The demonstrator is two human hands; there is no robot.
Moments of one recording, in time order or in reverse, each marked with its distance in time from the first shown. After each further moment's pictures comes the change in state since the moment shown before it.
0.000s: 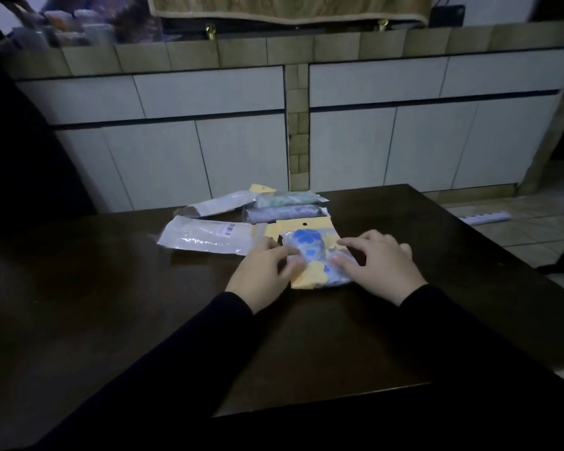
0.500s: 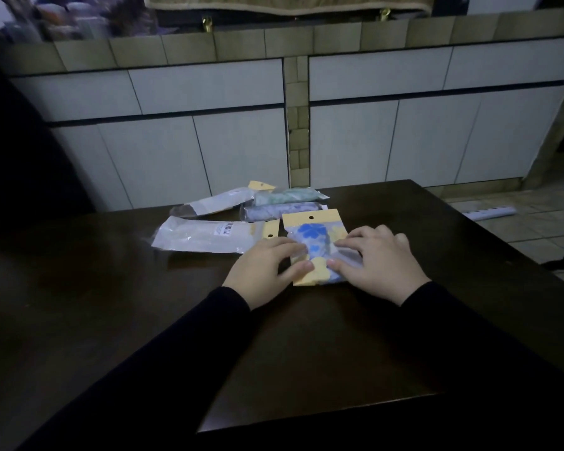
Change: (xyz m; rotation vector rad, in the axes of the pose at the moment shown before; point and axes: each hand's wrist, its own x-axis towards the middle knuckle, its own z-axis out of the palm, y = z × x) left_hand 0.019 -0.014 0.005 0.171 -0.012 0.211; right_hand 0.010 -0.003 0.000 -0.137 -0.002 -0.098
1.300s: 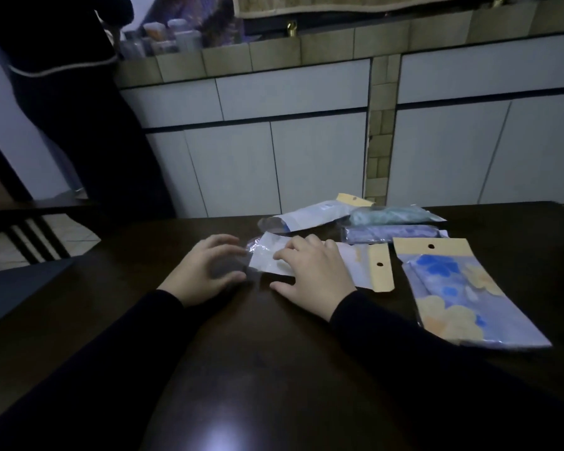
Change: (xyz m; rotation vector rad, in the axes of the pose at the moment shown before) left_hand -0.071 -0.212 -0.119 0.049 0.102 -0.232; right_hand 0.098 -0.211 0.071 0.080 0.143 -0.473
